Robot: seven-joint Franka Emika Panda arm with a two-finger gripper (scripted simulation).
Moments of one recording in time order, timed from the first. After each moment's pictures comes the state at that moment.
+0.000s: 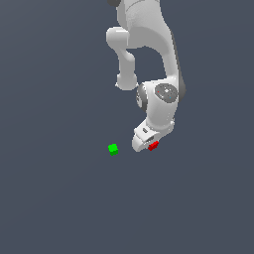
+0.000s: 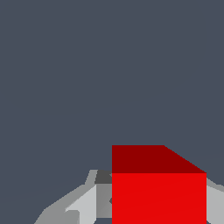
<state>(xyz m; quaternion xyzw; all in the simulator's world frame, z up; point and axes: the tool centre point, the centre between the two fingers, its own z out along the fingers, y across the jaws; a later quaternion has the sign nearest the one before) -0.007 0.113 0.095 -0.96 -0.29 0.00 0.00</state>
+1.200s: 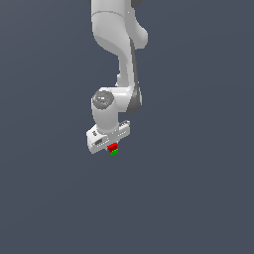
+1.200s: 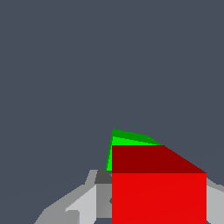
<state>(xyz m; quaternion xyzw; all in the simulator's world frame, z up) -0.017 -0.076 0.060 -0.96 -0.29 0.00 0.00</state>
